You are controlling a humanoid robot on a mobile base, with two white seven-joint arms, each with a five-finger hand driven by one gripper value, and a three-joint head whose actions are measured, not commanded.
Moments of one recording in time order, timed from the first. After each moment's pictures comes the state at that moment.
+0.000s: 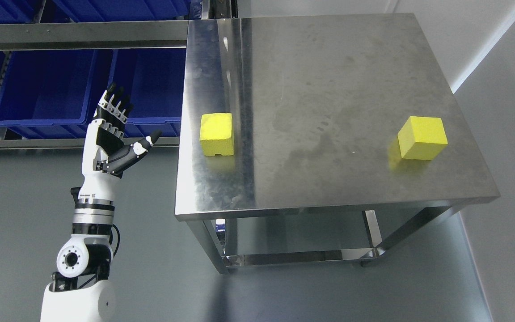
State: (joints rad) left arm -0.06 0.00 0.12 -1.68 0.24 -0.19 -0.19; right arm 0.00 0.00 -0.09 0.00 0.10 -0.10 0.02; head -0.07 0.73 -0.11
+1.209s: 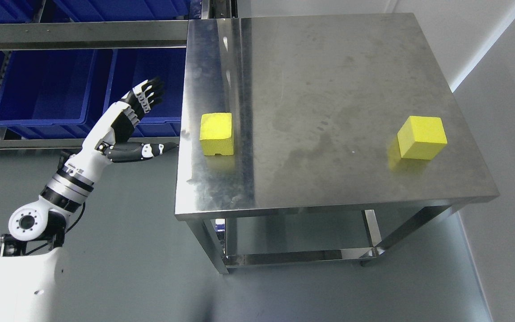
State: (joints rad) left arm -0.25 0.25 0.07 -1.62 0.20 -0.06 -0.65; right arm 0.00 0.00 -0.09 0.00 0.00 -0.10 0.02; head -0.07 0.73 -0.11
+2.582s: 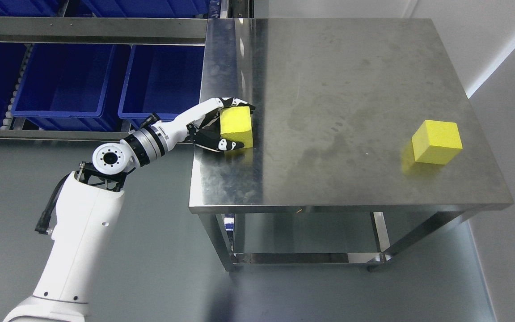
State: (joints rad) left arm -0.56 0.16 -0.23 -1.28 -0.12 -0.03 -0.75; right arm 0.00 0.00 -0.09 0.00 0.00 -0.10 0.02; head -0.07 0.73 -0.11
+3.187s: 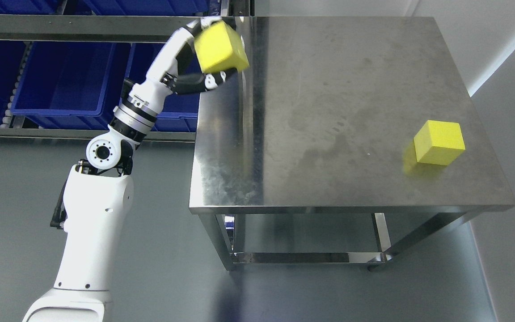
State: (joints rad) left arm -0.61 0.06 -0.08 -1.29 0.12 -0.45 -0.35; right arm 0.00 0.00 -0.09 0.00 0.00 -0.10 0.02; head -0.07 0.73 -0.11
